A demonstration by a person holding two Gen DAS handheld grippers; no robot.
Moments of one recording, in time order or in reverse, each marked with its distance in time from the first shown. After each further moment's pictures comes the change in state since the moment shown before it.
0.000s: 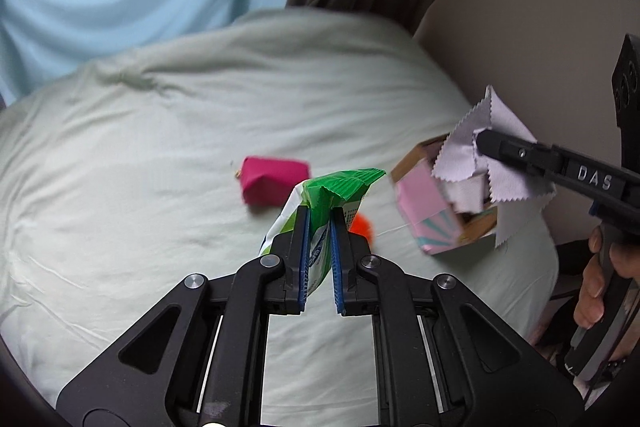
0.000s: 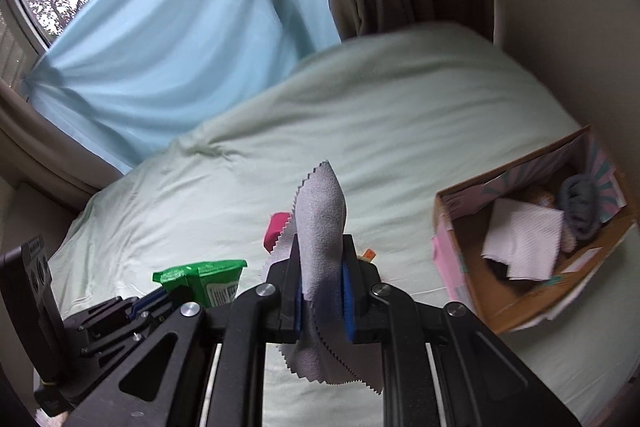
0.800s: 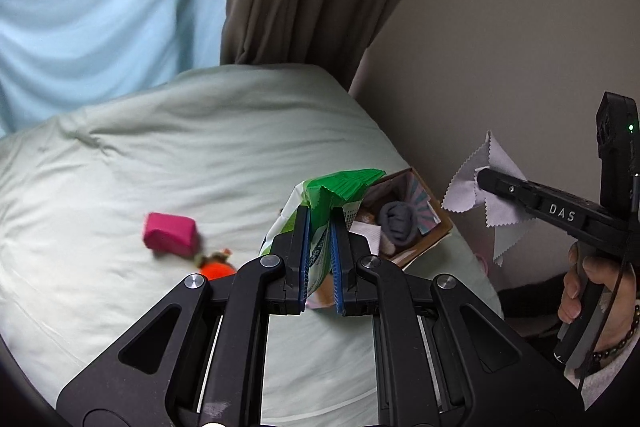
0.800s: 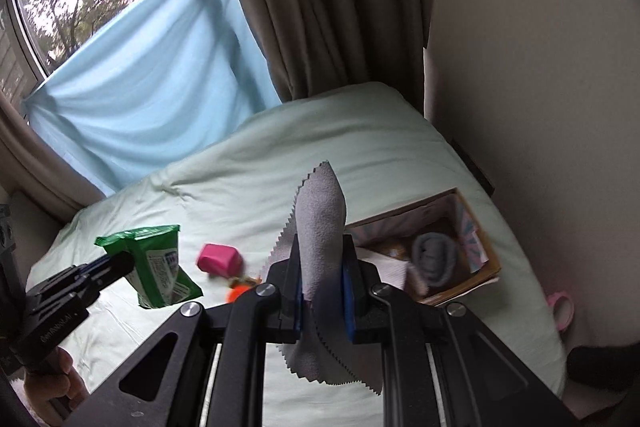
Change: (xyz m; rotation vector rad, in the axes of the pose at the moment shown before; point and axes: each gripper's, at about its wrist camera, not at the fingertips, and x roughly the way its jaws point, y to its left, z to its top) left arm -0.032 -0.200 0.051 -0.003 -0.118 -0.038; right arm -0.135 -0.158 0.057 -0.061 -0.060 -0.081
